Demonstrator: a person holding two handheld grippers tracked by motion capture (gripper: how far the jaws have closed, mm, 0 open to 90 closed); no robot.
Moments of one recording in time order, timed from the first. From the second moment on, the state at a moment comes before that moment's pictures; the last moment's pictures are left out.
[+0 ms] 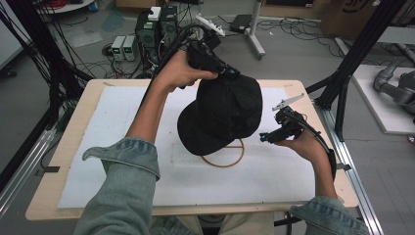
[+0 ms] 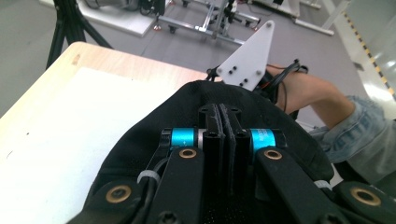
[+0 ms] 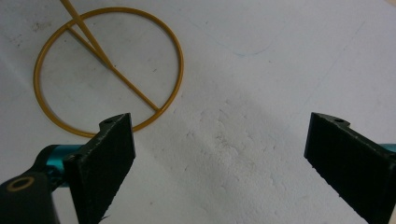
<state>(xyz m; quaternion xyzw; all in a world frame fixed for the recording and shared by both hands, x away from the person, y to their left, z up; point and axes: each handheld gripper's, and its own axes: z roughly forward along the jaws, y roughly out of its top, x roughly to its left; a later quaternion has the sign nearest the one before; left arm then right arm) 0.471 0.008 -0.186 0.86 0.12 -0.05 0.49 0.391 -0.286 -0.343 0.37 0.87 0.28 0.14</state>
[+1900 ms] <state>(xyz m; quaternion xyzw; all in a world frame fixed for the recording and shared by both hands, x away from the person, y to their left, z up) 0.418 0.172 -0.210 0.82 0.30 0.12 0.48 0.399 -0.285 -0.350 0.38 0.88 0.27 0.14</state>
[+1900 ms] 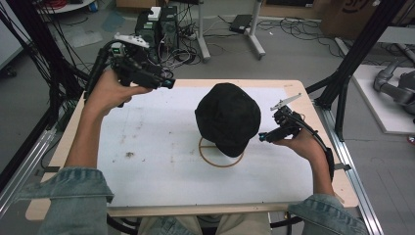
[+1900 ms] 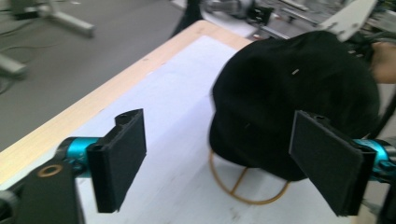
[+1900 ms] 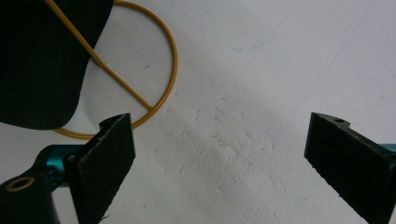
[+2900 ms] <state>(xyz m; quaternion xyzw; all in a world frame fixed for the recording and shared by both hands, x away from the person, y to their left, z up) 0.366 0.247 -0.285 0.78 0.41 0.22 0.42 0.407 -0.283 -0.350 0.38 0.87 0.27 0.14</state>
